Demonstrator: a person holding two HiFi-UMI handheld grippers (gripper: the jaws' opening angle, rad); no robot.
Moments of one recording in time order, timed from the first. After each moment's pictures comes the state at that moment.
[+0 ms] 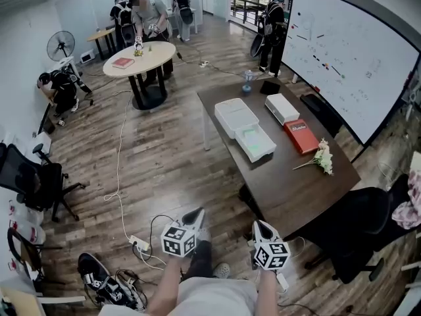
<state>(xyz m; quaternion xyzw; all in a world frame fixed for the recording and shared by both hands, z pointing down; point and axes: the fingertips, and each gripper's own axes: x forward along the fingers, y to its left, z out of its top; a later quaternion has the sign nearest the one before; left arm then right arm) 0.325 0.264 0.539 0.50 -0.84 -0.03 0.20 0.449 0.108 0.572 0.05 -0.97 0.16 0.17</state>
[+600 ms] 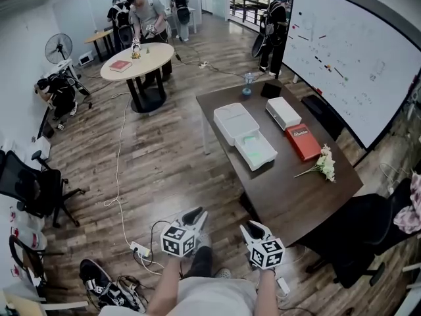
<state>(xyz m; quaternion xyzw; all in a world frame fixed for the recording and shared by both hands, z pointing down) 0.276 0.230 0.535 0.52 -0.83 -0.02 0.21 0.380 0.125 0.576 -0.06 -0.97 0.13 0.21</state>
